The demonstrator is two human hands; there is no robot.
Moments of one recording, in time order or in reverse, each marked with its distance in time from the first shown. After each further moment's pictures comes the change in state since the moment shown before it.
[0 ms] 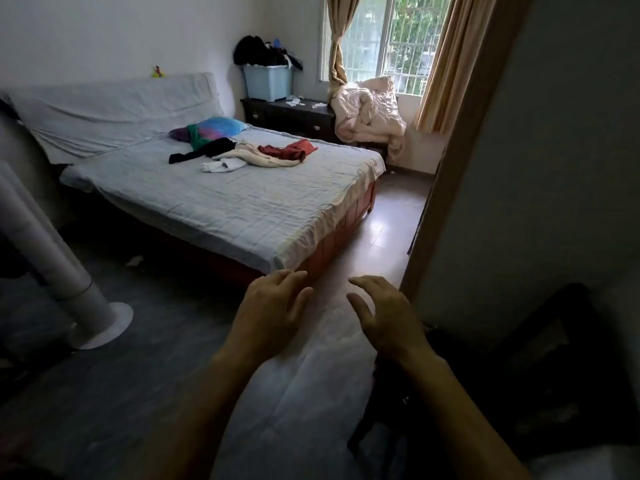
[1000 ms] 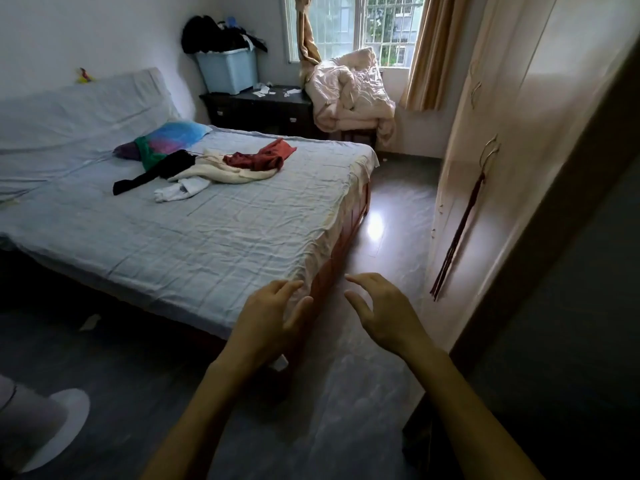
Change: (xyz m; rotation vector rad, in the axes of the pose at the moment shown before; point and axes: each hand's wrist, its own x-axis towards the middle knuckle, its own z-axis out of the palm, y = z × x) left_hand 0.412 -0.178 0.147 -0.028 -0.216 -0.035; right_hand 0.402 0.181 0.104 0.071 -0.028 0.134
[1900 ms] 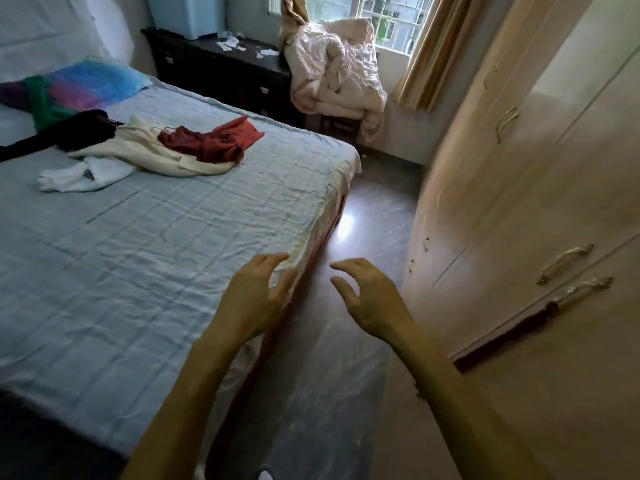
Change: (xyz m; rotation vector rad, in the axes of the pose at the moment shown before) left_hand 0.447 -0.101 0.075 -0.263 0.055 -0.068; right_hand 0.425 0.162 0.031 -0.153 -0.116 0.017
